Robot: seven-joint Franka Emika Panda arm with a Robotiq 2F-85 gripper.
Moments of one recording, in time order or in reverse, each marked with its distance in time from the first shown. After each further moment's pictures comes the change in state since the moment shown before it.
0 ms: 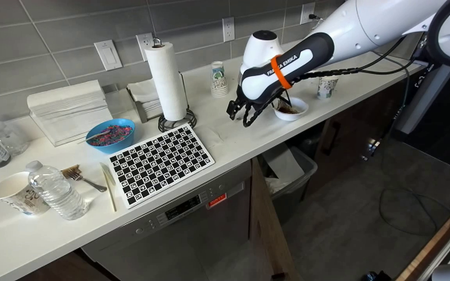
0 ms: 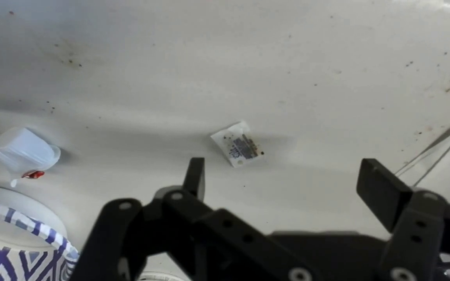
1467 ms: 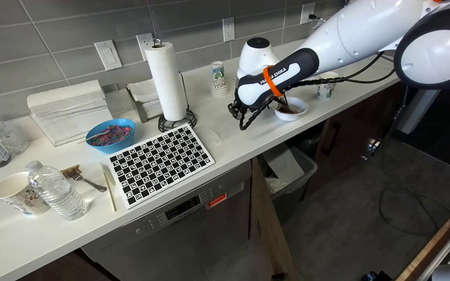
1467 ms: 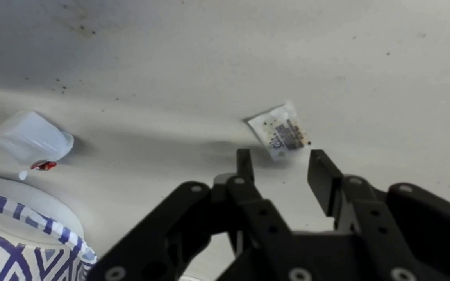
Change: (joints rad) arm 0.039 0.120 -0.068 0.143 -0.028 -0.006 0.041
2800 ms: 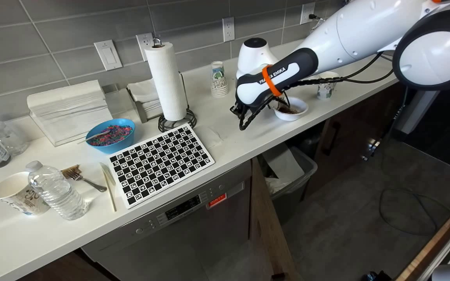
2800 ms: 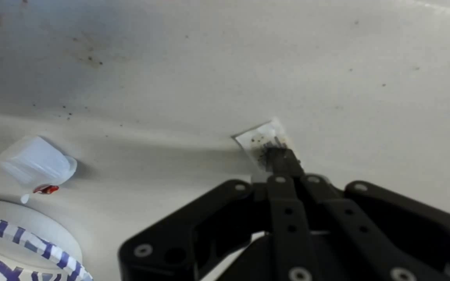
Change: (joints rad) arm 0.003 0.005 -0.001 0.019 -0.008 -0.085 0.003
